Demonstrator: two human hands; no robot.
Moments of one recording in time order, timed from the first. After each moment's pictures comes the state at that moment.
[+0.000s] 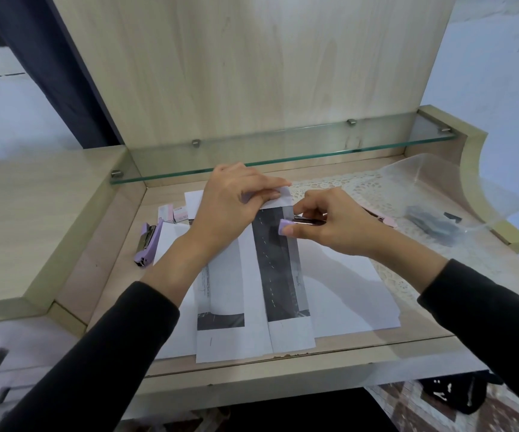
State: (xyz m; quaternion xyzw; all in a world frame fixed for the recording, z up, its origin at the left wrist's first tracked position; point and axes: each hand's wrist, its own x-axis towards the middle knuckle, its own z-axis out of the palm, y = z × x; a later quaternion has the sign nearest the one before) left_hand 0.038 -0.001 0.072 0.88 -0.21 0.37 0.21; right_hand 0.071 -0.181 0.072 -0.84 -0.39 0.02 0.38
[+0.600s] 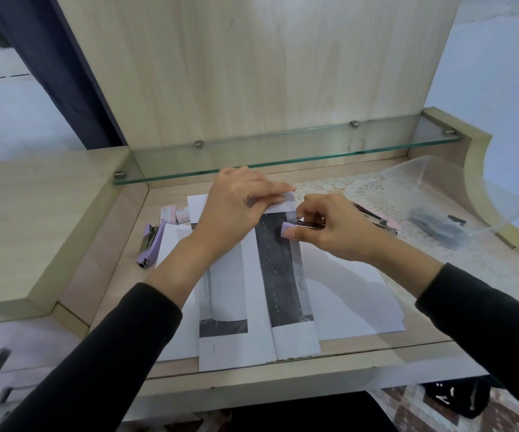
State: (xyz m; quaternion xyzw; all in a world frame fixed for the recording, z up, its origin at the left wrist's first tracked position) left_hand 0.040 0.000 0.069 0.88 -0.22 0.36 0.21; right_hand 0.075 -0.177 0.062 -0.85 -0.38 0.00 0.37
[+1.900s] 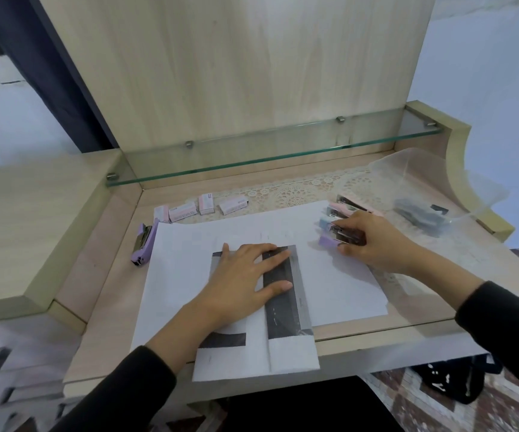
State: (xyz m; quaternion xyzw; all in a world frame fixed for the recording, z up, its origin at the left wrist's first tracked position) left_hand -0.015 -0.024 0.000 0.99 -0.09 -0.04 0.09; right_hand 0.092 -0.247 0.018 -0.91 -0.31 0.03 0.26
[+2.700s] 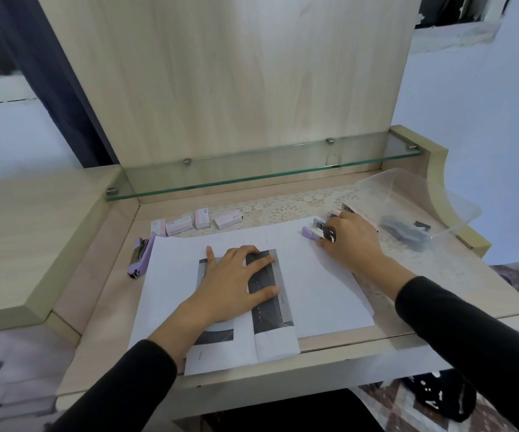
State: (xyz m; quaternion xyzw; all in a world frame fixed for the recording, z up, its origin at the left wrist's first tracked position) left_hand 0.001 -0.014 -0.004 1.00 -0.05 -0.01 0.05; right_hand 0.112 -0.221 0.008 -0.96 -0.19 -0.14 0.15
